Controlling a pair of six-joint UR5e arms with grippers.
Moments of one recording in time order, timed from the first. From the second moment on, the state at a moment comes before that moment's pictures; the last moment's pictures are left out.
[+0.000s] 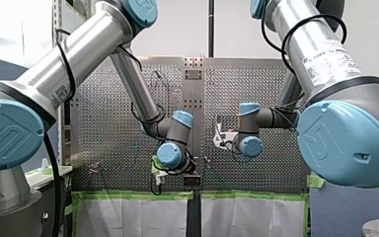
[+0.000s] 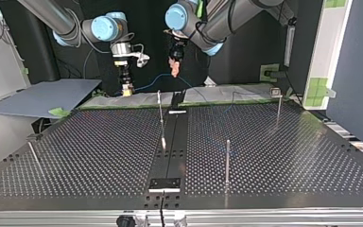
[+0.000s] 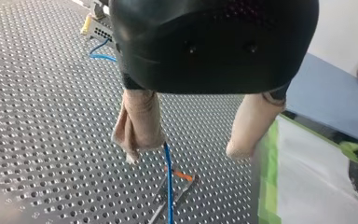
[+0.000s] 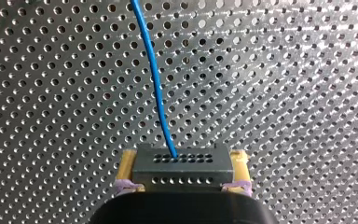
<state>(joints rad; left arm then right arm) -0.74 -2.27 -1.88 -2.48 -1.99 -2.05 2.08 -0.96 1.90 -0.97 1.62 1.61</state>
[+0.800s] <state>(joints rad) -0.73 -2.38 -1.78 -2.27 -2.00 -2.10 2.09 -0.96 1.90 -0.96 1.62 1.61</state>
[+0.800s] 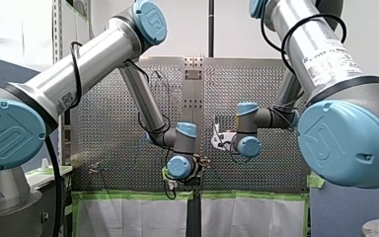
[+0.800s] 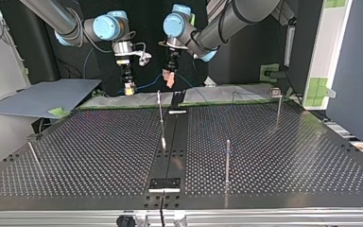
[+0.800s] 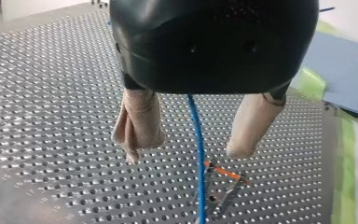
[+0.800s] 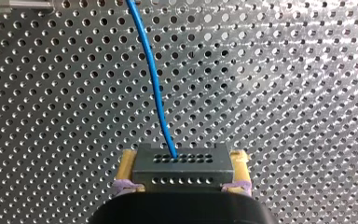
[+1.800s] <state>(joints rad) -0.72 -2.44 -1.76 -2.00 -1.97 -1.90 2.04 -0.90 1.89 -0.97 1.67 1.61</state>
